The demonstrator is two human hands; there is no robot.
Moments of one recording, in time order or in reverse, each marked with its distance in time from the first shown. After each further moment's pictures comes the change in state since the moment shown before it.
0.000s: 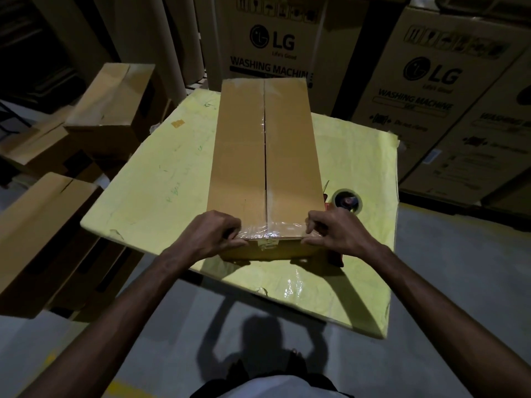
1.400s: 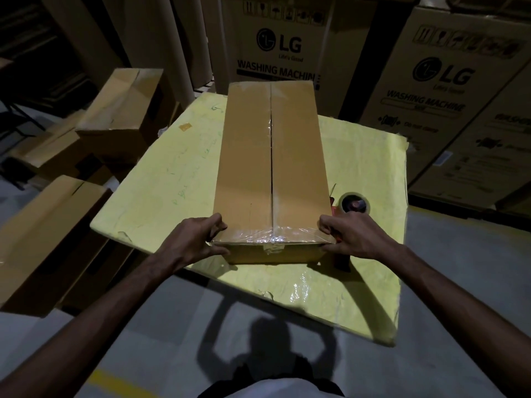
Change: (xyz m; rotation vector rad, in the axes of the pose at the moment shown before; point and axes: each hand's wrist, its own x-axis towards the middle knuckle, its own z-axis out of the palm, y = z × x) left_hand -0.027 -0.042 0.001 -0.113 0.040 -0.053; right_hand -0.002 0.017 -0.020 -0.270 -0.148 -0.046
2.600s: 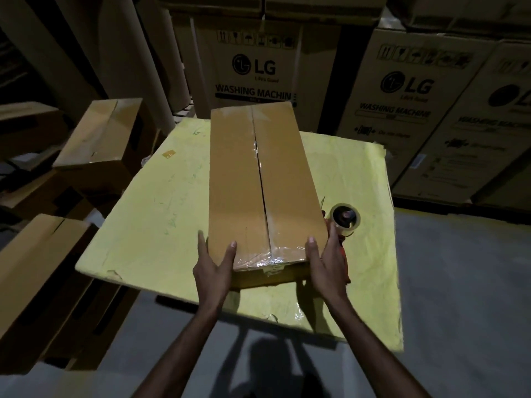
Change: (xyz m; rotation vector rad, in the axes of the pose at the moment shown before) left_hand 0.014 0.074 0.055 -0.675 0.548 -0.713; right_hand 0.013 -0.107 0.055 0.838 0.552 0.888
